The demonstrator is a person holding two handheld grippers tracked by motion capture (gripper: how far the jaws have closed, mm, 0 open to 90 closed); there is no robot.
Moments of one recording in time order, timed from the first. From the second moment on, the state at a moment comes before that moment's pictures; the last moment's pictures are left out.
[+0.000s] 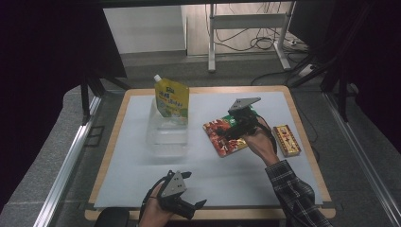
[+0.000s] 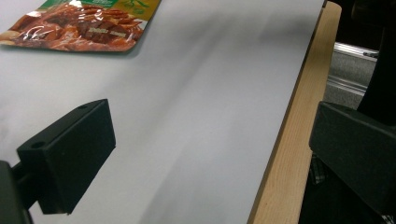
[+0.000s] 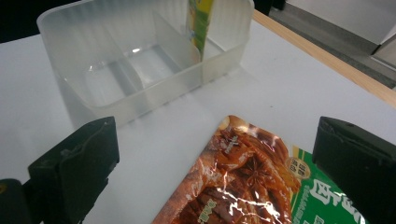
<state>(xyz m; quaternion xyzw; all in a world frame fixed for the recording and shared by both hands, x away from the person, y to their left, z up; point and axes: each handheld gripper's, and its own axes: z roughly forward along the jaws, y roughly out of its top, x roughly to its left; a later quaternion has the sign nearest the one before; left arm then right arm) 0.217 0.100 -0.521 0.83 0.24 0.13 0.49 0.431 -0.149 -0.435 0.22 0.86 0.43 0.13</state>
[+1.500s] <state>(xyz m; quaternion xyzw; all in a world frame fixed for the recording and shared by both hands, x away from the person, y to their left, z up) 0.215 0.097 -0.521 0.83 0.23 0.13 0.49 0.494 -0.267 -0.500 0.39 0.84 0.37 0.12</state>
